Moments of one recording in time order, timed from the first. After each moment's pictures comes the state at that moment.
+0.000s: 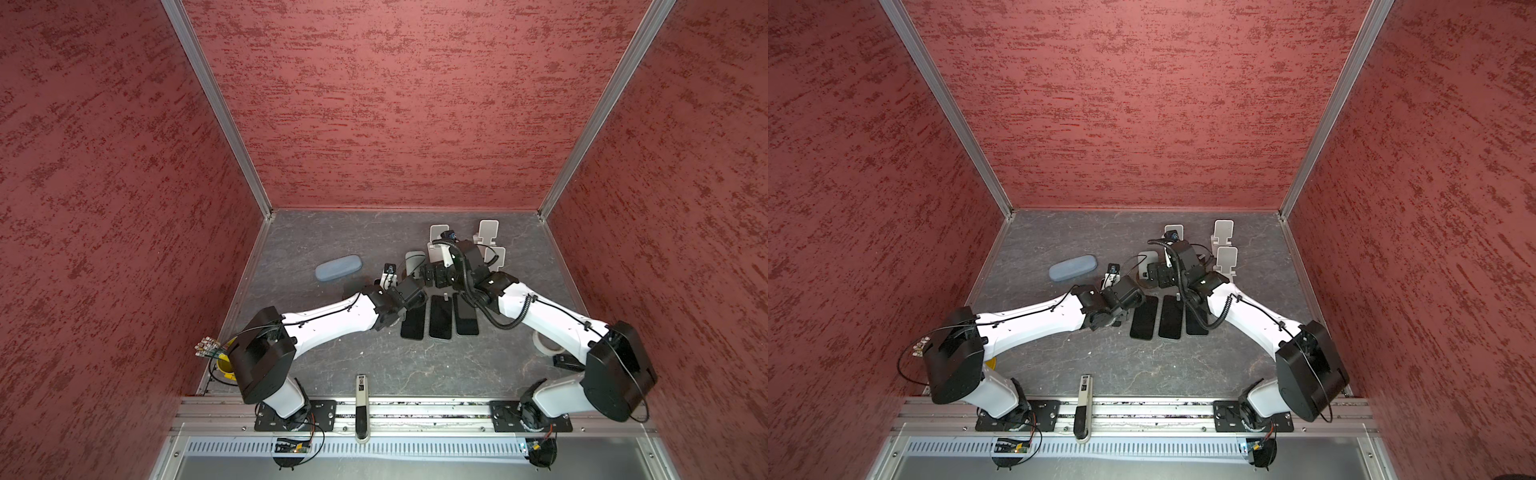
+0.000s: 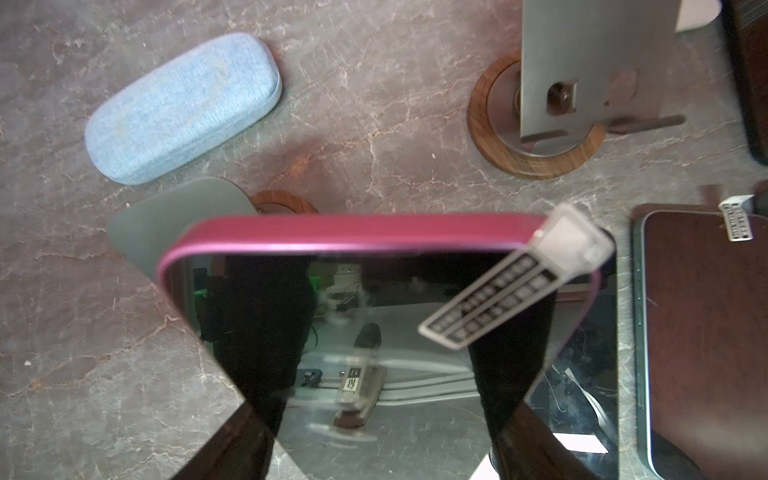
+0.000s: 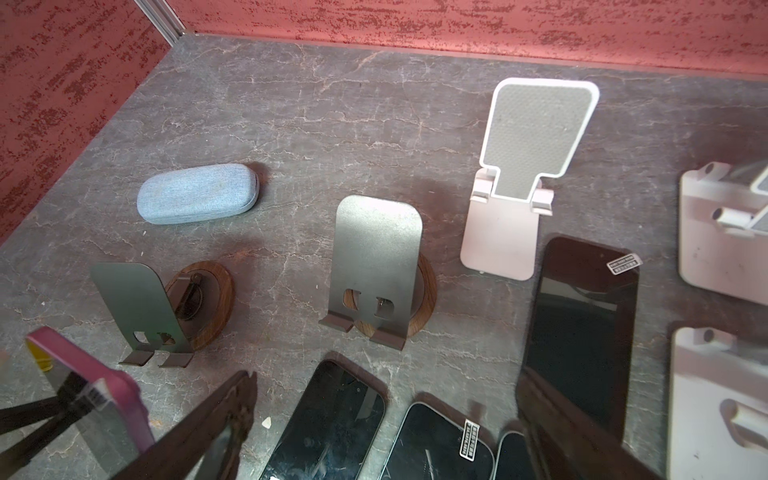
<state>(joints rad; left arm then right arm) -0.94 1.60 1.11 -0.74 -0.54 -0.76 0.59 1.44 1.01 -0.21 0.07 0.31</state>
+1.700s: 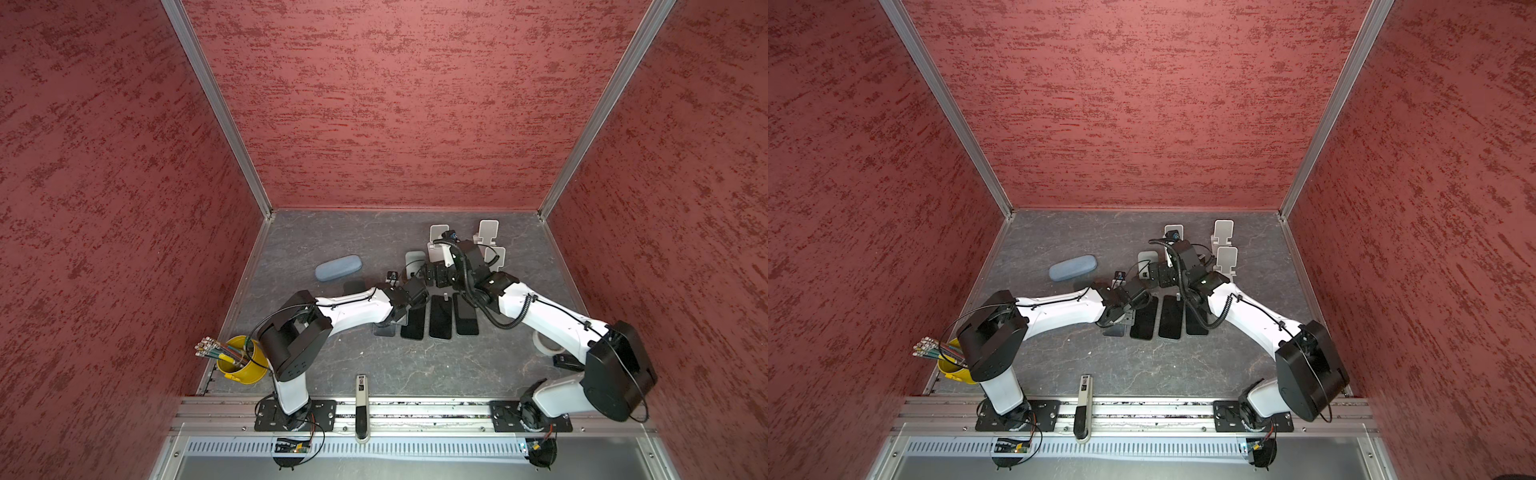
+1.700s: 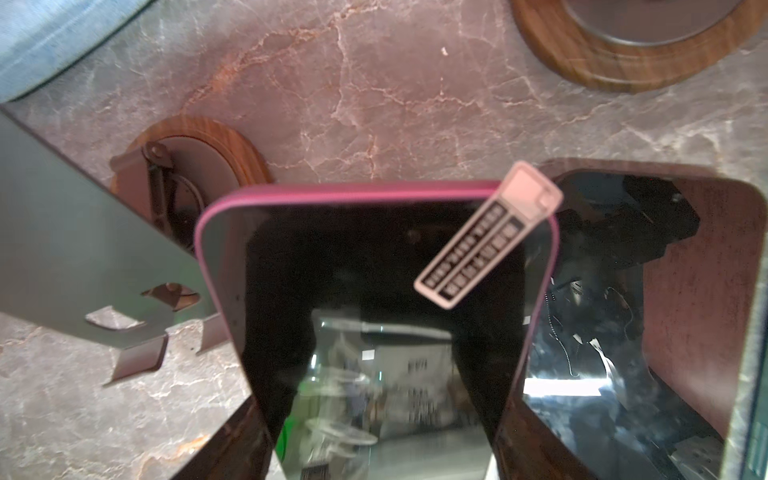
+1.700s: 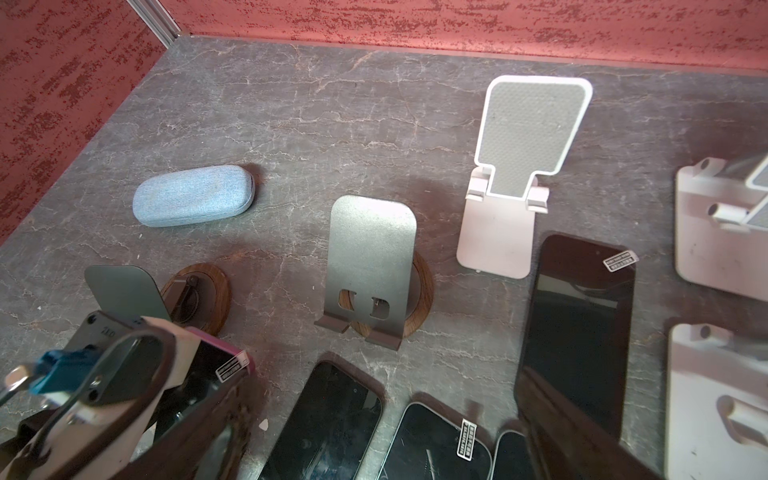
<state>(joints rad) -0.89 1.79 1.14 -0.72 -0.42 -0.79 0.58 1.44 1.01 -0.21 0.07 0.32</state>
